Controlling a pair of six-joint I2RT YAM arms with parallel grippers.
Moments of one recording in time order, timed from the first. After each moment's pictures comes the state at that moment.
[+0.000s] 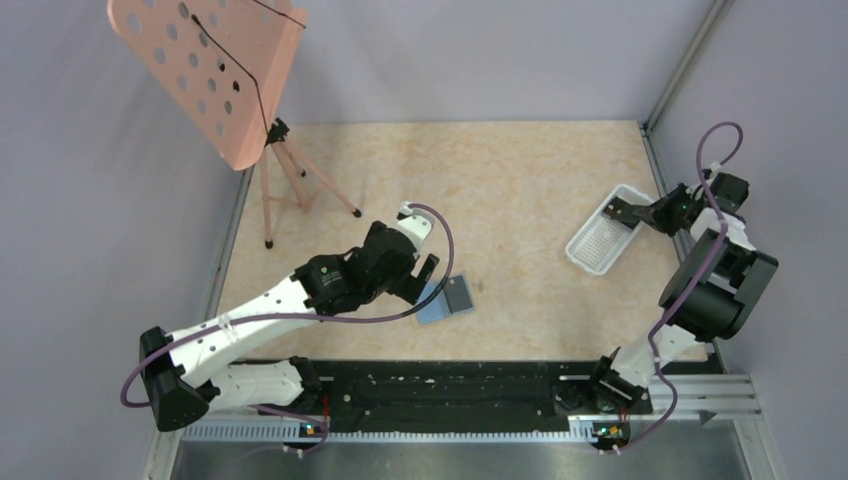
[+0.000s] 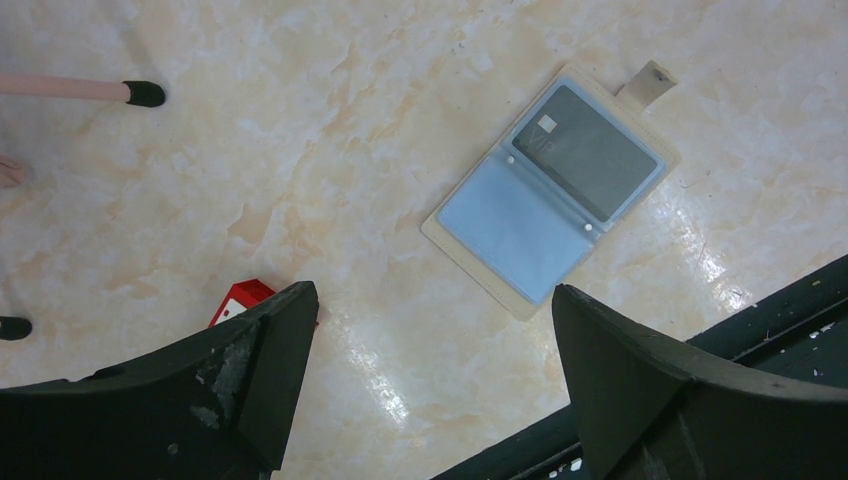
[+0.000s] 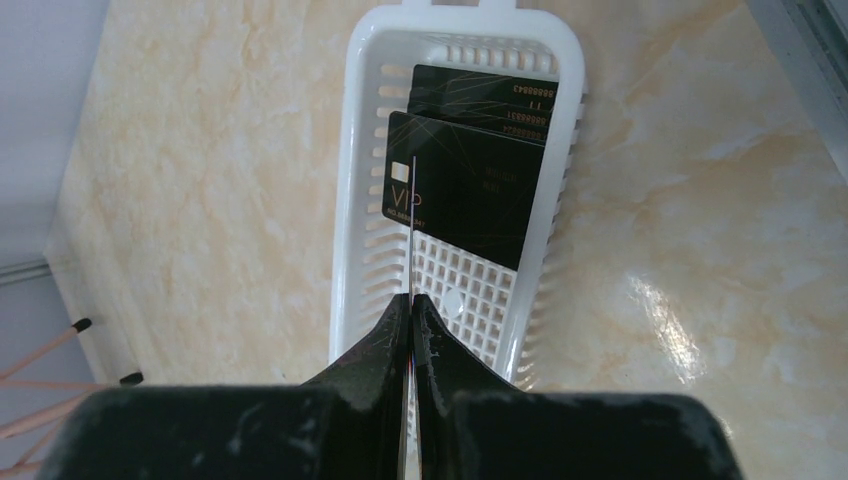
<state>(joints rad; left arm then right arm) -0.98 1.11 1.02 -0.68 -0.38 -0.21 -0.59 1.72 1.12 -0.26 -0.55 0.38</state>
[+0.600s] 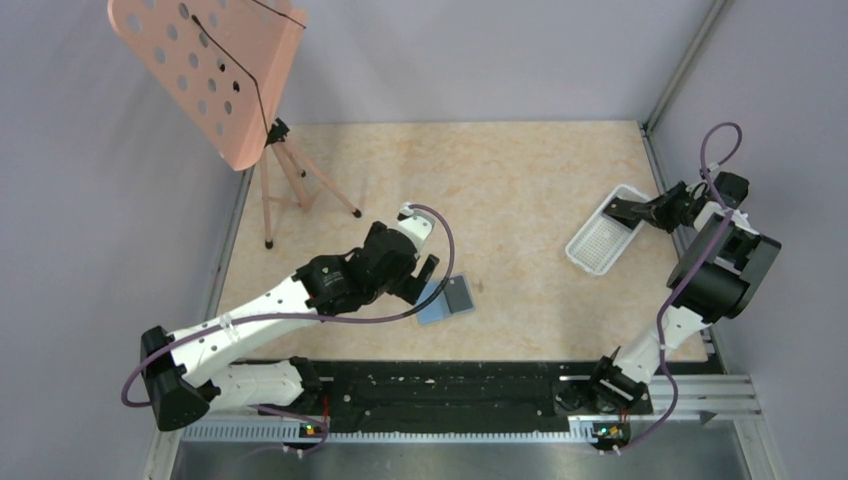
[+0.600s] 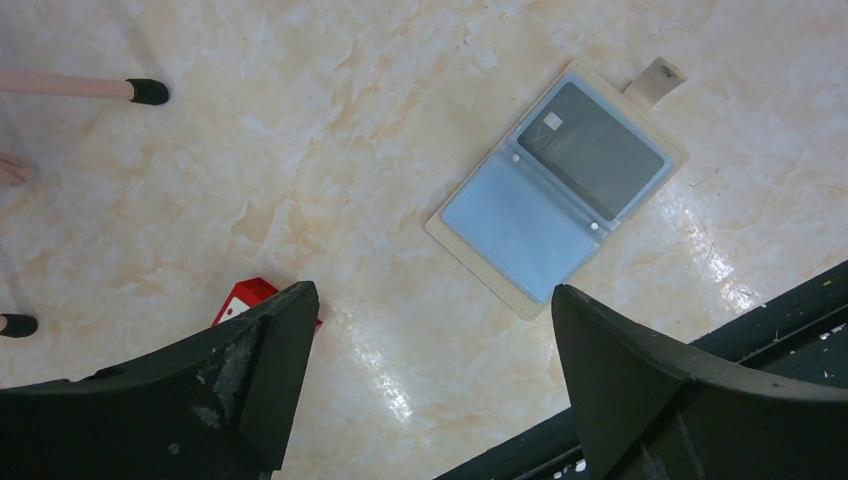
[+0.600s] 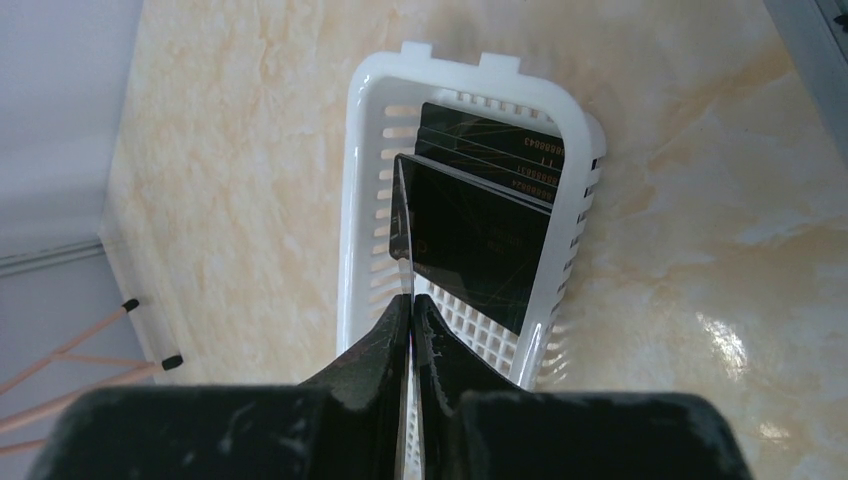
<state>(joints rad) -0.98 1.12 1.02 -0.68 -0.39 -0.20 -0.61 1.88 1.23 -0.24 -0.67 0.40</state>
